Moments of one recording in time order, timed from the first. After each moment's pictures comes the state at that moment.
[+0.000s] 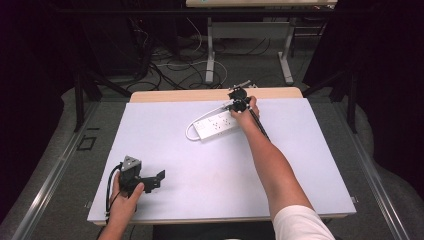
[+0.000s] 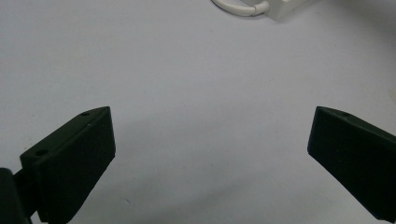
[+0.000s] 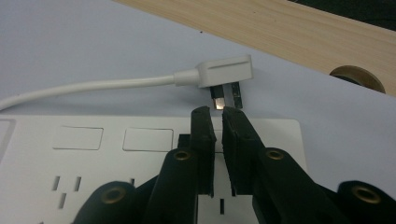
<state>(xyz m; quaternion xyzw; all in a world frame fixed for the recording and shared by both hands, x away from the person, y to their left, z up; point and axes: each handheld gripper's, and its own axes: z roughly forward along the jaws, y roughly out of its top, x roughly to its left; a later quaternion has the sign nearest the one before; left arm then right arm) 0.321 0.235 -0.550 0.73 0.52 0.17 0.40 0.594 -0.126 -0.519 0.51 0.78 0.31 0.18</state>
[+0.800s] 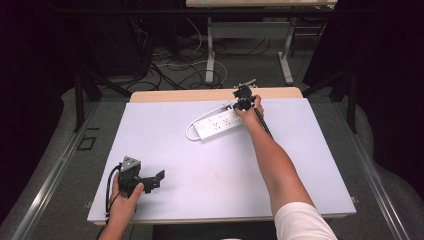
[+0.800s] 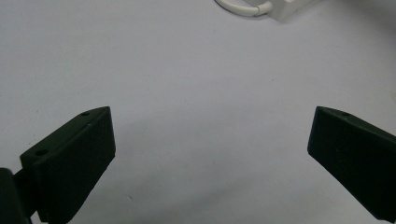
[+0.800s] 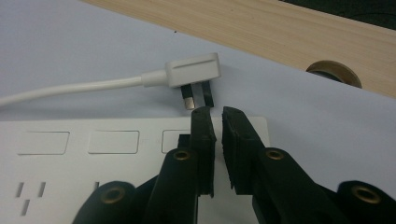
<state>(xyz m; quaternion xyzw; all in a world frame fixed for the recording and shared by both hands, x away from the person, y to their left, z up) 0.320 0.236 -0.551 0.73 0.53 0.18 0.41 0.602 -0.143 -0.521 0.52 0.78 0.30 0.18</state>
